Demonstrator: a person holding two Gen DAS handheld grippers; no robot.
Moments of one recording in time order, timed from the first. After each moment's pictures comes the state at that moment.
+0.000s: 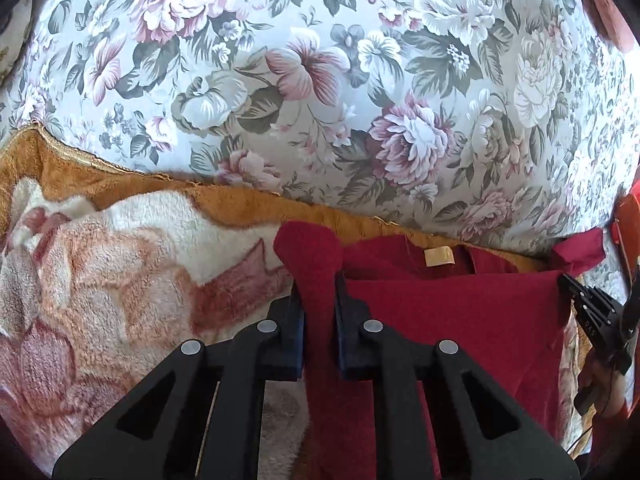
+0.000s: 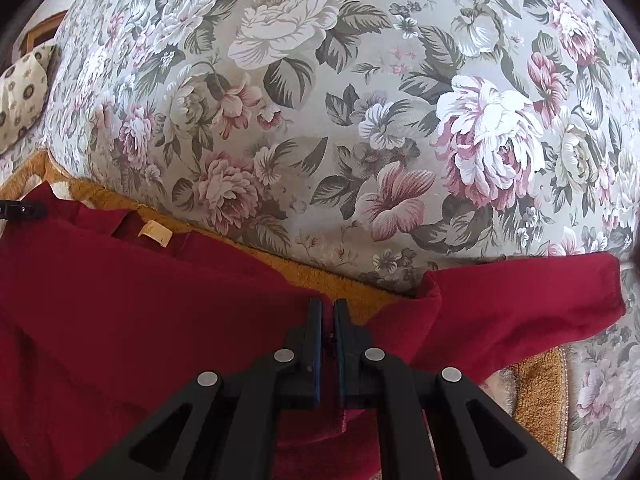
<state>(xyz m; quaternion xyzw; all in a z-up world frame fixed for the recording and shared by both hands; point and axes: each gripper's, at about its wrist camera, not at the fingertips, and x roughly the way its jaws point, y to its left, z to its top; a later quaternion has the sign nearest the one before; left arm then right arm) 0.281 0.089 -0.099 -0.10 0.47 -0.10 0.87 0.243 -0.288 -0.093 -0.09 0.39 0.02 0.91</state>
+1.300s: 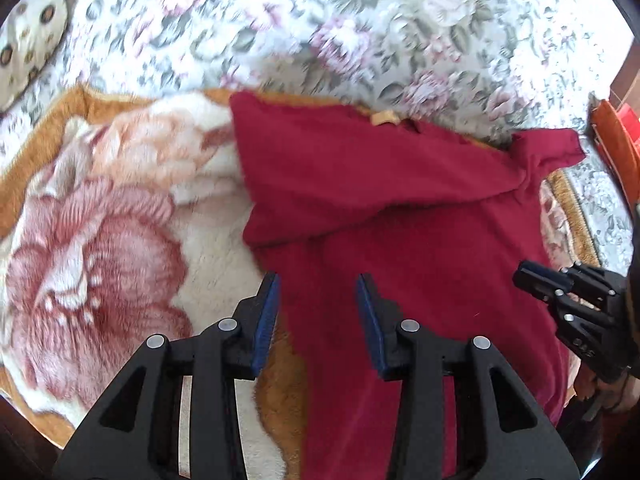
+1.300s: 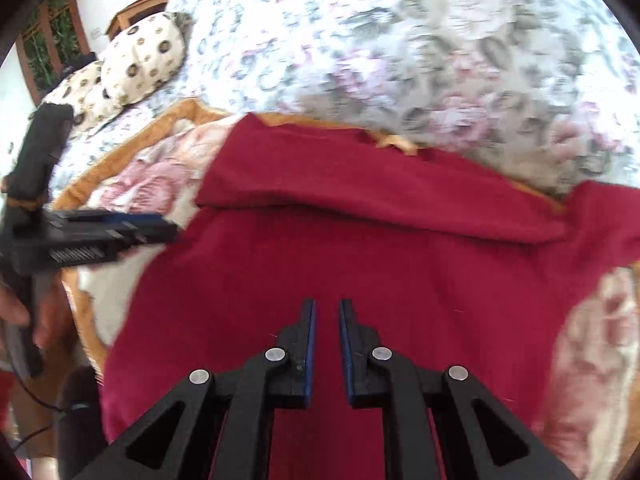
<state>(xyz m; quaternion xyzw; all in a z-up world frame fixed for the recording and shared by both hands) 0.111 0.045 -0.079 -0.03 0.49 -0.11 0.86 0.088 -0.188 -0.098 -0.06 0.46 0.18 0.87</state>
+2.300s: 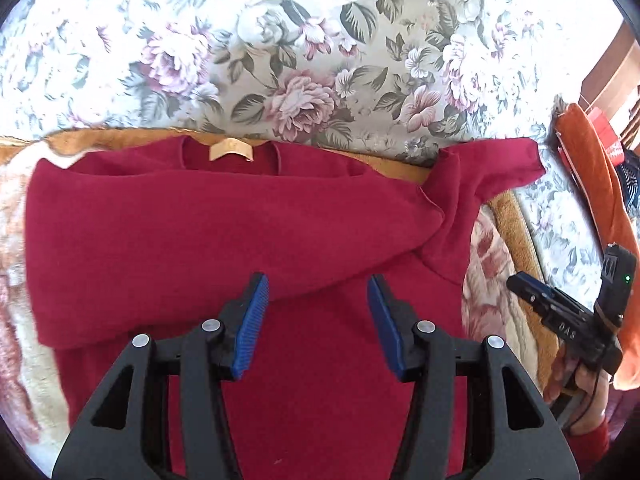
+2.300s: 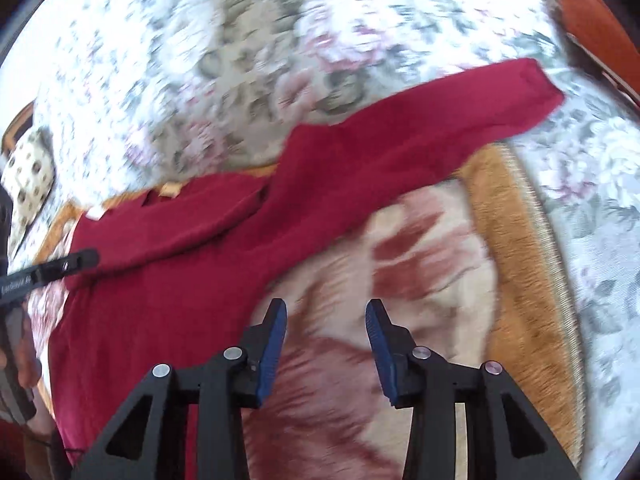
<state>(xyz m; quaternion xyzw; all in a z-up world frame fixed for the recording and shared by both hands) 0.181 -0.105 -0.095 -0.07 0.50 -0.19 0.84 0.108 -0.418 -0.088 0.11 0.45 0.01 0.89</state>
